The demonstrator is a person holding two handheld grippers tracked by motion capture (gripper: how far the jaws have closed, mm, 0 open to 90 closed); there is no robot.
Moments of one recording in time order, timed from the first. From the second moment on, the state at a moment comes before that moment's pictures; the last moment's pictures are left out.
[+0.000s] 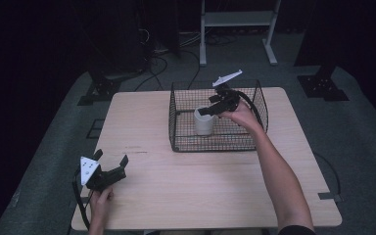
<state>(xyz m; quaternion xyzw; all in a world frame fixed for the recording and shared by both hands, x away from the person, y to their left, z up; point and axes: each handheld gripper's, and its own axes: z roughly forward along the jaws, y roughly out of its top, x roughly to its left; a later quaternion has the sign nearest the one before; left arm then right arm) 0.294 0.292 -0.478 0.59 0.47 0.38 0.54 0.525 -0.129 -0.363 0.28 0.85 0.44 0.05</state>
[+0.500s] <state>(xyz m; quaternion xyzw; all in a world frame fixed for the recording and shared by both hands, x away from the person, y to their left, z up) 0.294 0.291 -0.478 0.59 0.46 0.39 0.54 0.490 -0.152 -0.351 0.26 0.85 0.46 0.05</state>
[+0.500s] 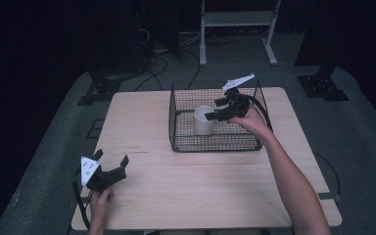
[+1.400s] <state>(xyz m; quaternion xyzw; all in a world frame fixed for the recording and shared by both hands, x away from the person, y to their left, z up) 0.295 0.292 -0.478 0.59 0.46 0.39 0.54 0.432 -0.172 -0.344 0.22 0.85 0.47 0.04</state>
